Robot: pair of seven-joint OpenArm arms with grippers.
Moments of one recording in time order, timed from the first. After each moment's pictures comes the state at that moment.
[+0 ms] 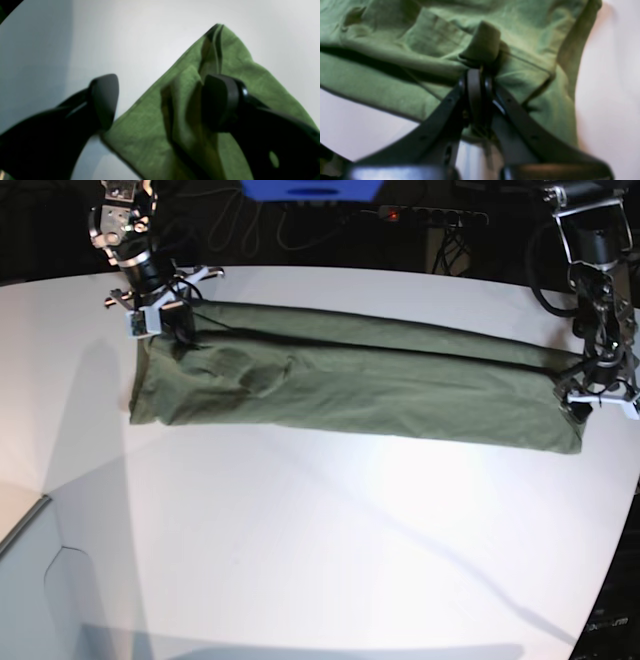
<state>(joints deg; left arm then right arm) -3.3 -20.5 -21.6 50.6 -30.4 -2.0 8.9 -22.5 -3.5 23.9 77.8 -11.0 35.0 5.2</state>
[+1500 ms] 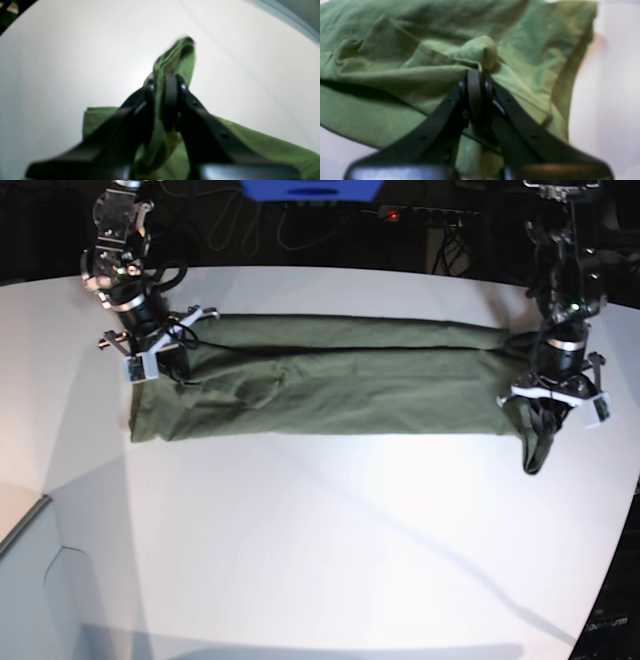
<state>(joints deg) 14.3 -11.3 -13.0 90.6 -27.7 -1.1 9.3 -14.5 -2.2 23.7 77.6 -11.4 35.0 -1.9</state>
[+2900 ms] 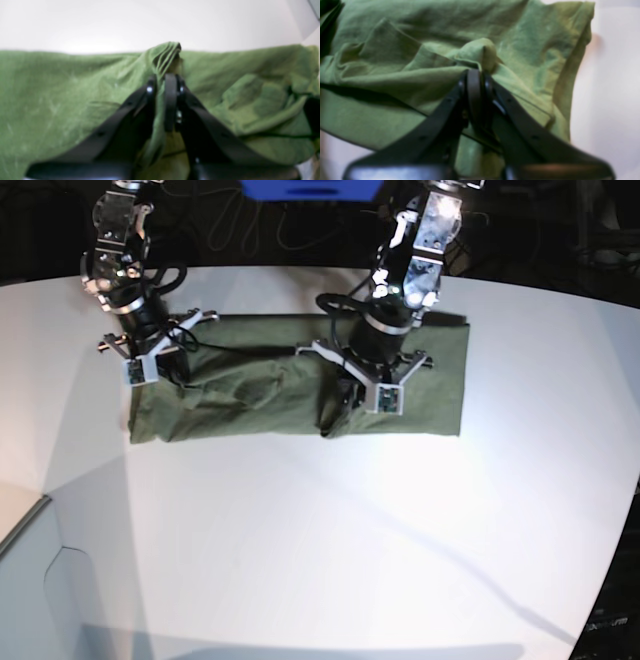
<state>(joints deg) 11.6 3.7 12.0 80.7 -7.6 -1.2 8.5 -14.1 -2.3 23.9 77.8 -11.4 35.0 -1.9</state>
